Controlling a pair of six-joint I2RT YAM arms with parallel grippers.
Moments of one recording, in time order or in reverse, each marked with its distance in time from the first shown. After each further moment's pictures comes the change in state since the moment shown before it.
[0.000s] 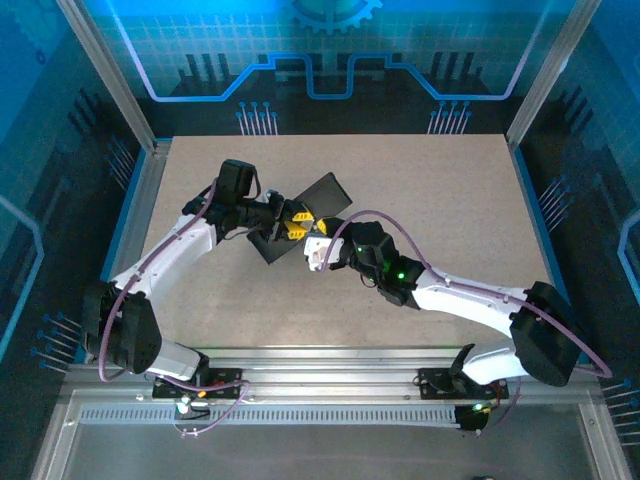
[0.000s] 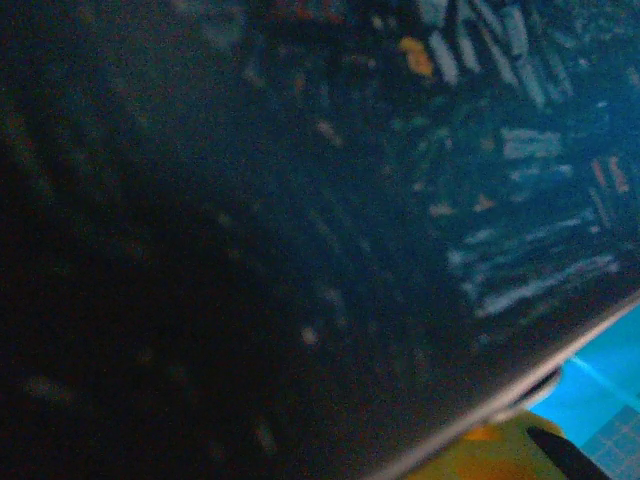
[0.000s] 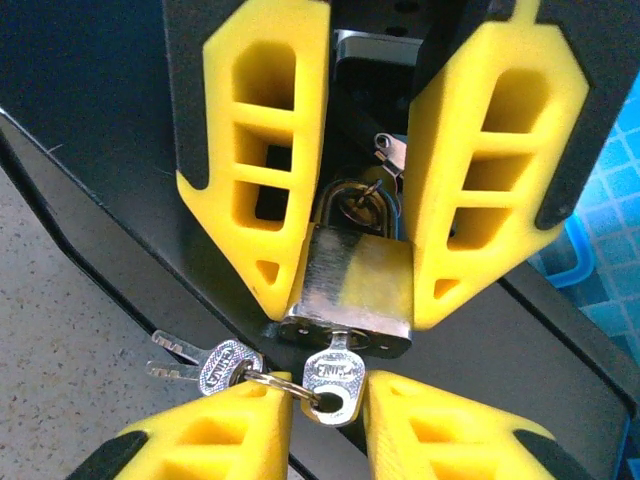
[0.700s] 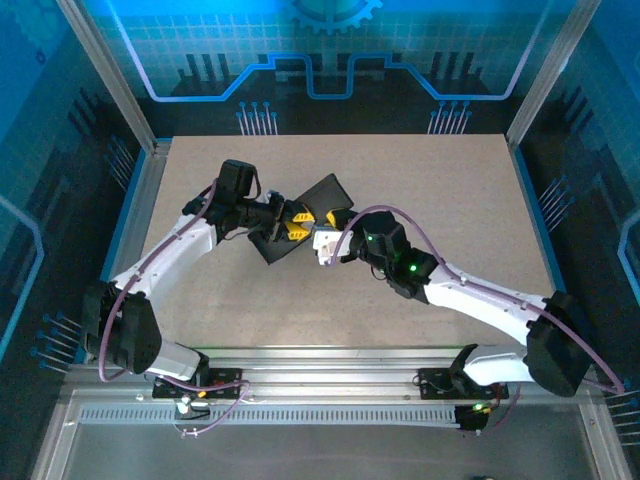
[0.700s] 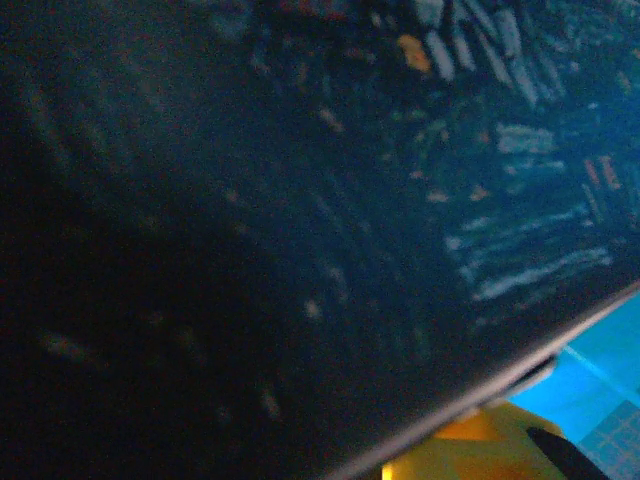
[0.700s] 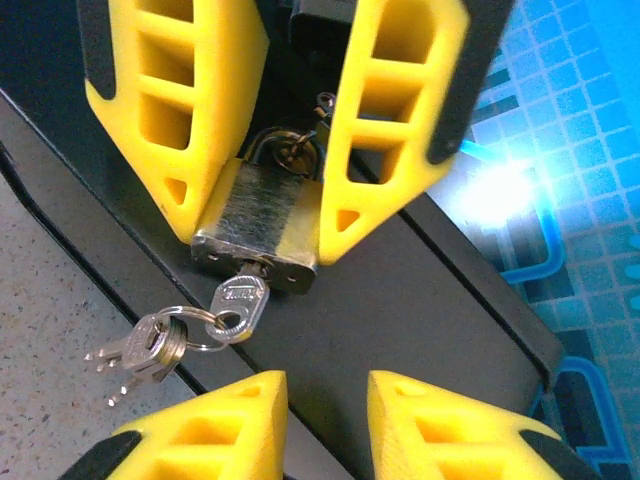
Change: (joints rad) left arm 0.000 0.000 0.000 -0.002 0.010 0.000; right arm -0.067 -0.060 0.051 -0.143 -0.045 -0.090
